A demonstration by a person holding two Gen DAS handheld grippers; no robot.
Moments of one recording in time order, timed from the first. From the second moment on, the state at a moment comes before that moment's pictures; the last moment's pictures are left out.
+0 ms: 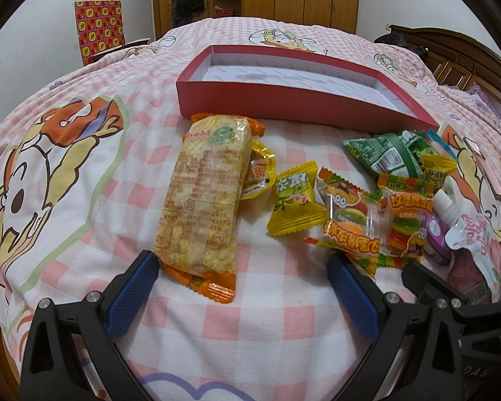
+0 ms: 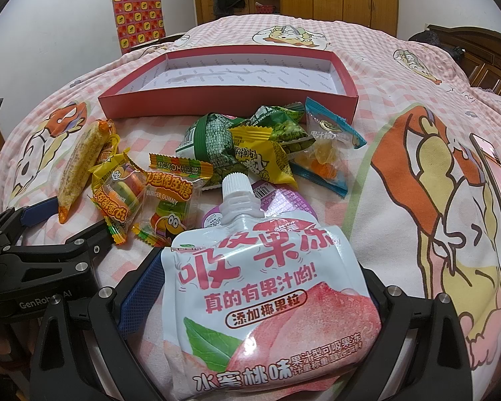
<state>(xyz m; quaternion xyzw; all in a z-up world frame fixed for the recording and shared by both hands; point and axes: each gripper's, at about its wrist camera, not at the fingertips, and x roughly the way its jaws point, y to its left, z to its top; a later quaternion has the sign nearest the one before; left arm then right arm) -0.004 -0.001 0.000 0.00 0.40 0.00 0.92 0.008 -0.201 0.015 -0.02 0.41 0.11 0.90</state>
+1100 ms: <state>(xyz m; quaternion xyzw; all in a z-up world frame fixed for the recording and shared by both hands) -0.005 -0.001 0.003 -0.01 0.40 0.00 0.92 0.005 -0.201 0.017 -0.02 0.41 0.11 0.90</state>
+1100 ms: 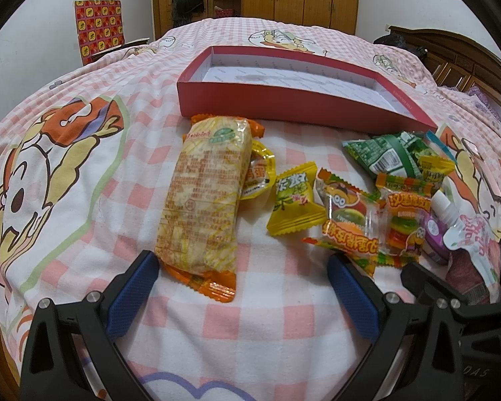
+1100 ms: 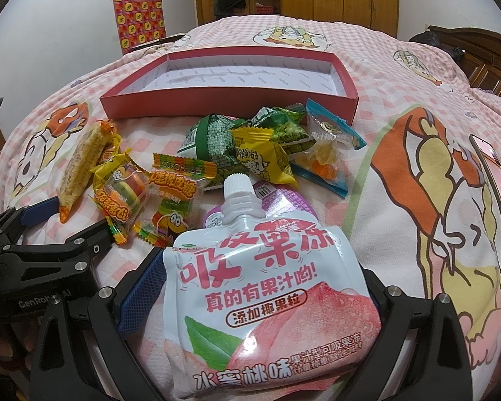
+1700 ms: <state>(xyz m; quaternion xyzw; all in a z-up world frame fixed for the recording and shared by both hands) -0.019 0.013 0.032 -0.03 0.40 -0.02 0.92 -0.013 -0.196 0.051 -0.02 0.39 0.15 0.91</state>
